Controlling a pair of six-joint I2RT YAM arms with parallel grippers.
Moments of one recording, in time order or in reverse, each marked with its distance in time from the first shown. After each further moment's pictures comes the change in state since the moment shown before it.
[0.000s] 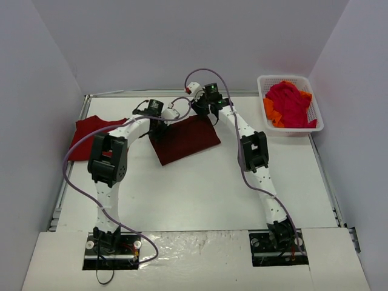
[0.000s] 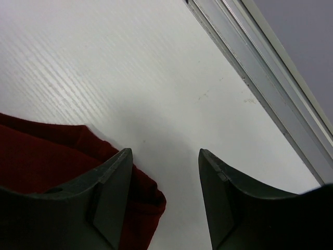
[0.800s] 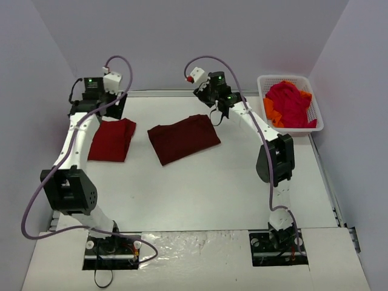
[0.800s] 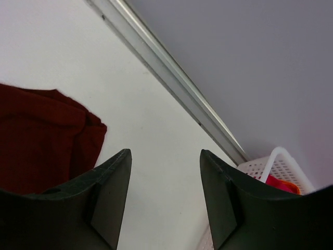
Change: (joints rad) left arm 0.260 -0.429 0.004 -0.029 -0.077 -0.170; right arm 0.048 -0.567 -0.508 0.112 0.312 -0.068
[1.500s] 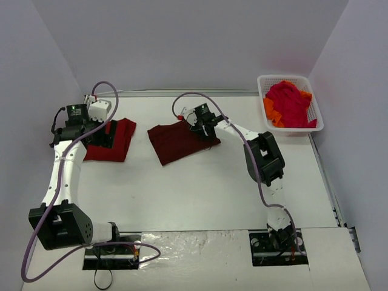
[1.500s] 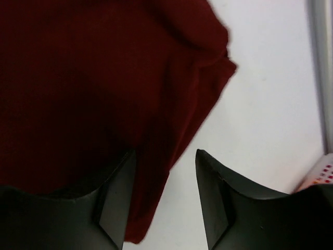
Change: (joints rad) left arm 0.179 -0.348 -0.356 -0.164 0.201 -0.009; right arm 0.119 0.048 -0.316 0.006 0.087 -0.067
